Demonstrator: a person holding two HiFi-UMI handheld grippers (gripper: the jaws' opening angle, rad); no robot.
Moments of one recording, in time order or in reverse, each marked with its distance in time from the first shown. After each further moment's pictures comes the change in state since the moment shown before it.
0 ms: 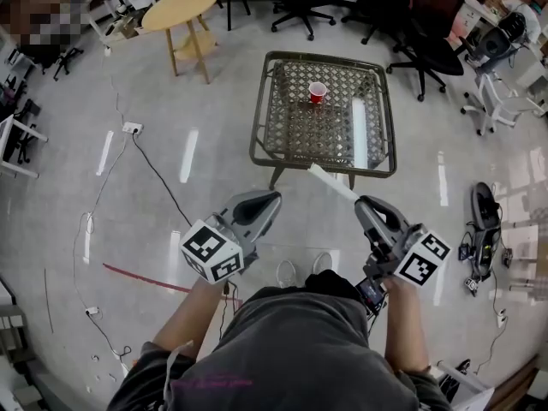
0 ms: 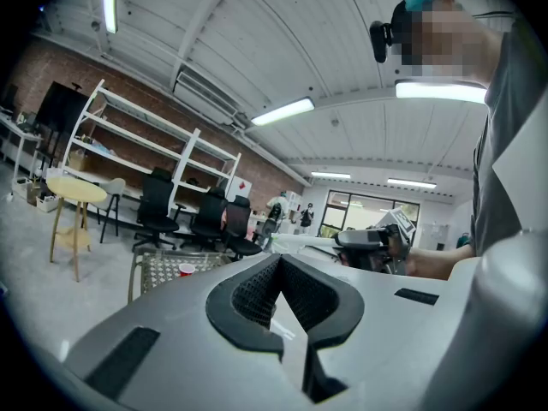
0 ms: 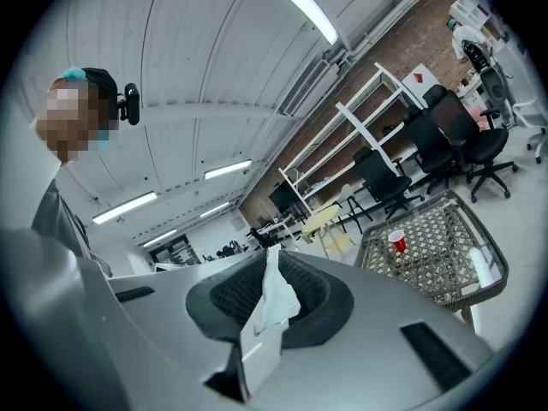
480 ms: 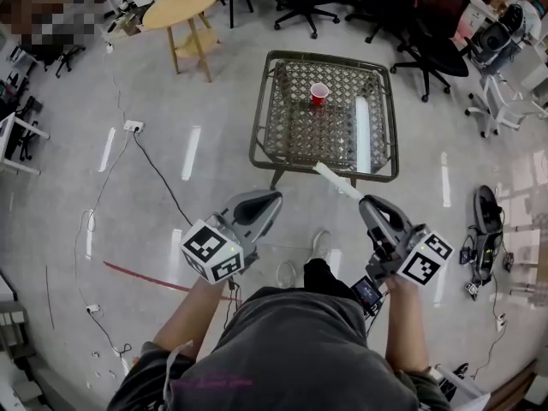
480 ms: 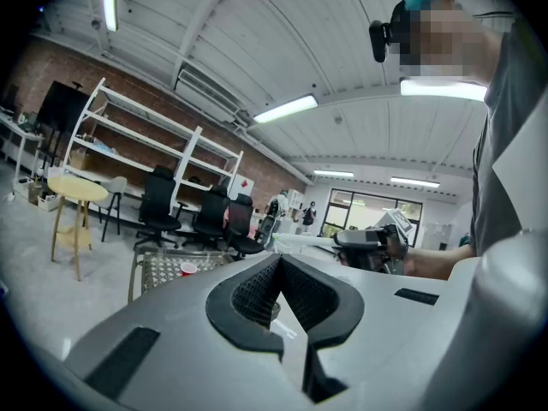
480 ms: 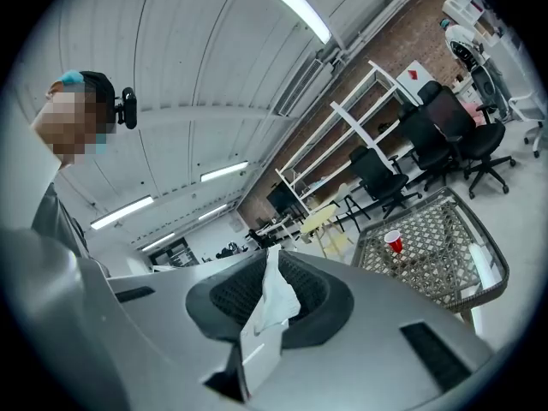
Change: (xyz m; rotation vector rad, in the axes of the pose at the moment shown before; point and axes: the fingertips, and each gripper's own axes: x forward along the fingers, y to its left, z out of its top) left arm 0.023 0.016 -0.001 -0.006 0.014 0.011; right arm 0.006 -0.034 0.010 0.027 -0.004 -0.010
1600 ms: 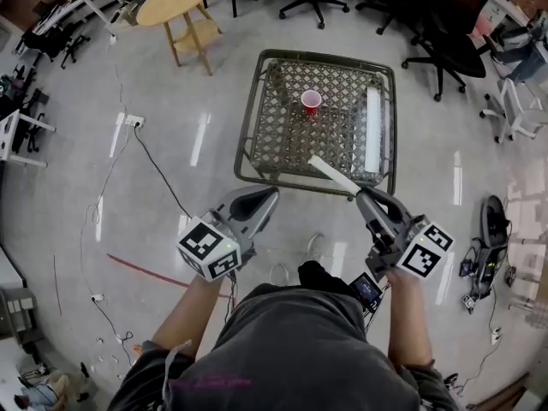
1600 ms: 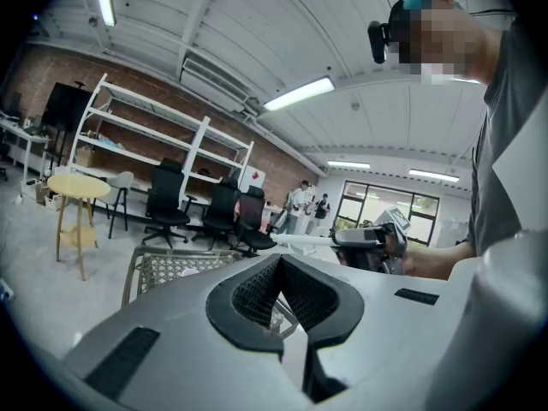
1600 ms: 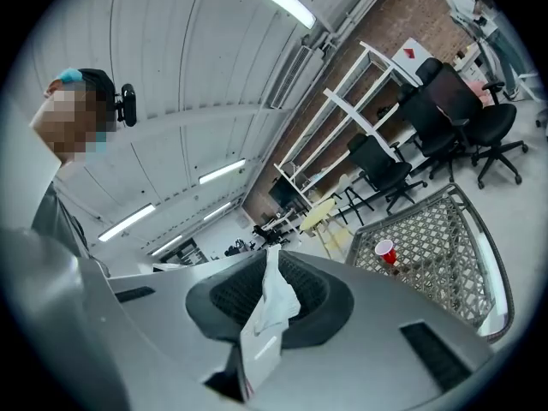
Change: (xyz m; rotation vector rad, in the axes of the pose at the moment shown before) left arm 0.129 0.053 0.018 -0.019 0.062 0.082; right arm 0.035 -0.134 0.064 0.064 0.056 0.066
